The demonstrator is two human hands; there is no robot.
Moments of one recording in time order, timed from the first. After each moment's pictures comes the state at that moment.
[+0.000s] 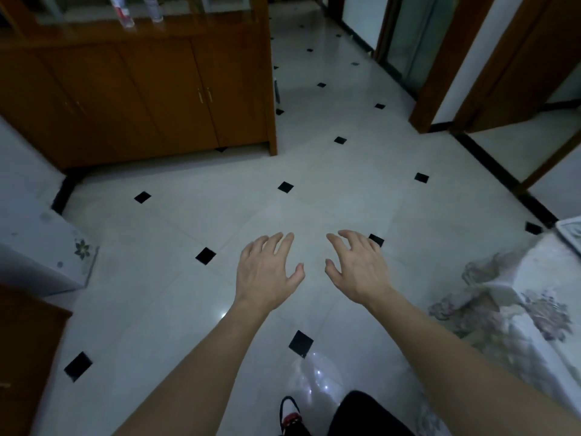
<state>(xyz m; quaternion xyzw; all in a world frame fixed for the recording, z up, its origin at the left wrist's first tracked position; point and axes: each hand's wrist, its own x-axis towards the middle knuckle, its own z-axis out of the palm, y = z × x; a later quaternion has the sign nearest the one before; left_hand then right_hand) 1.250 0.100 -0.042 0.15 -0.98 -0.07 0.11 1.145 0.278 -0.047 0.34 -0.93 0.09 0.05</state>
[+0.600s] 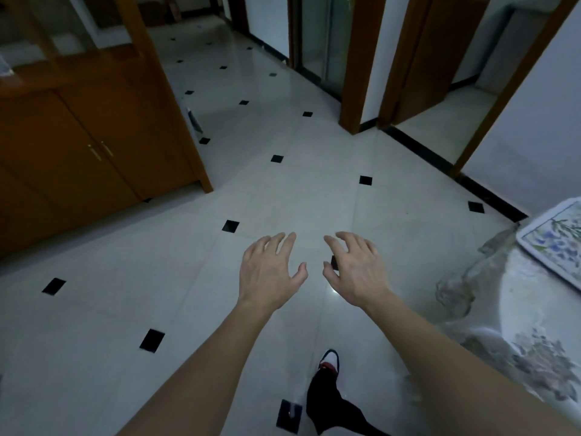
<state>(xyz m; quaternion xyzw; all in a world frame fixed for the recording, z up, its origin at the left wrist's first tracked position) 0.936 0.106 -0.053 0.01 -0.99 -0.06 0.08 0.894 0.297 -0.063 0.20 -0.97 0.11 0.07</state>
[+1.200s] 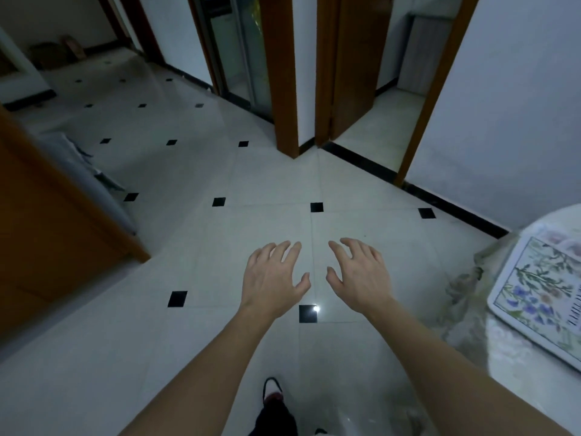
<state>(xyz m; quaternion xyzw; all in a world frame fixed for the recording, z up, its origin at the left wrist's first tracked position) 0.616 0.211 -0.030 -0.15 -0.99 -0.04 0.06 0.625 0.409 -0.053 0.05 -0.99 0.09 0.10</state>
